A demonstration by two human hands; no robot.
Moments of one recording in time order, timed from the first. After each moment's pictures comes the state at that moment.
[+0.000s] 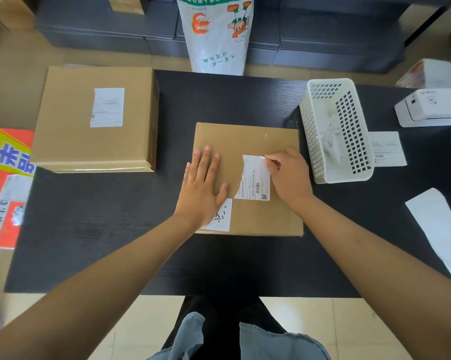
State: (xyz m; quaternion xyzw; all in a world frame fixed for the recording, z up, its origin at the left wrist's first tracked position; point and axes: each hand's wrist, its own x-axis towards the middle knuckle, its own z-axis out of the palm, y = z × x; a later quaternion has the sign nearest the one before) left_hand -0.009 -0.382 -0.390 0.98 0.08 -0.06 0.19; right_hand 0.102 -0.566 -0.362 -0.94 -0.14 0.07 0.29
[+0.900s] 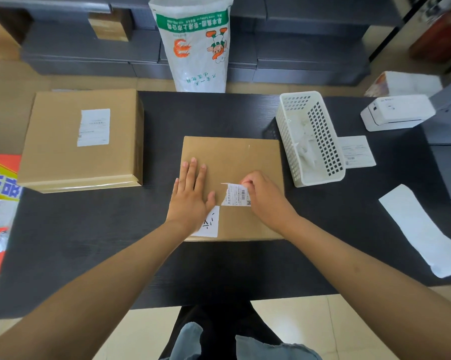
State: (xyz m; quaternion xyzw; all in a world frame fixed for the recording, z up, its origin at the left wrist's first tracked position) left_hand -0.004 -0.388 -0.395 0.97 0.09 -0.08 0.18; right_hand 0.059 -0.574 -0.337 -0.90 -0.19 0.19 0.35
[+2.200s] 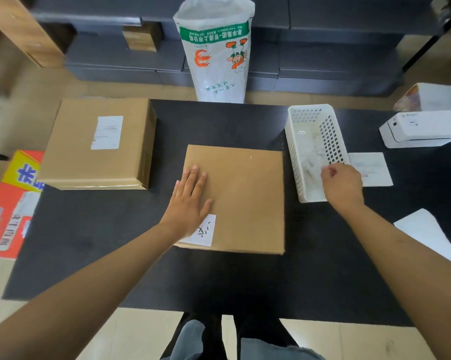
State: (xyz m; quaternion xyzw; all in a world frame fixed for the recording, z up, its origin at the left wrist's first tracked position) left_hand 0.000 -0.390 -0.378 0.97 0.08 -0.09 0.19; right_hand 0.170 -0.696 -0.346 -0.97 0.01 0.04 0.24
